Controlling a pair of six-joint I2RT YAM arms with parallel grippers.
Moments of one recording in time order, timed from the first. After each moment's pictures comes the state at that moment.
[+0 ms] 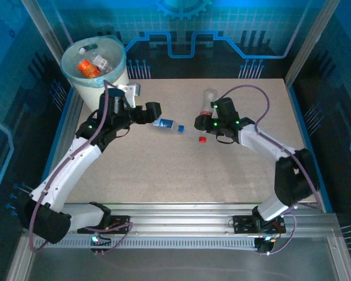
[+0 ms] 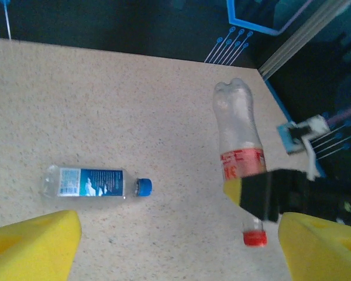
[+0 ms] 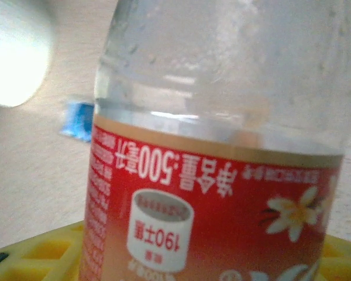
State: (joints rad) left arm -0.33 1.23 1.23 -0.46 0.22 -0.48; right arm 0.42 1.54 1.10 -0.32 -0.20 0.58
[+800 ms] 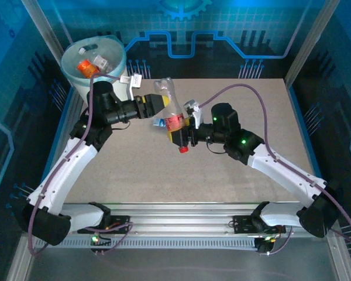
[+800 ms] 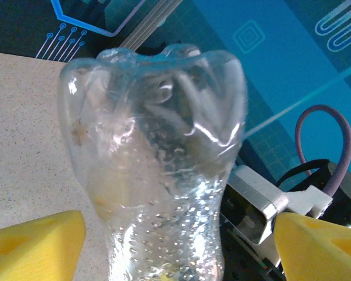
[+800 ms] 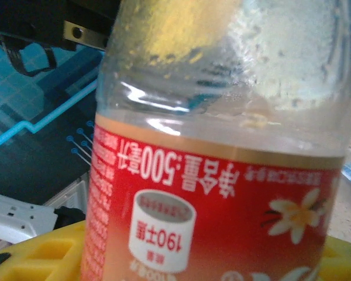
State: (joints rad) left arm -0.33 1.20 1.27 -0.24 0.71 -0.71; right arm 0.71 1.25 1.12 -0.17 -0.49 0.31
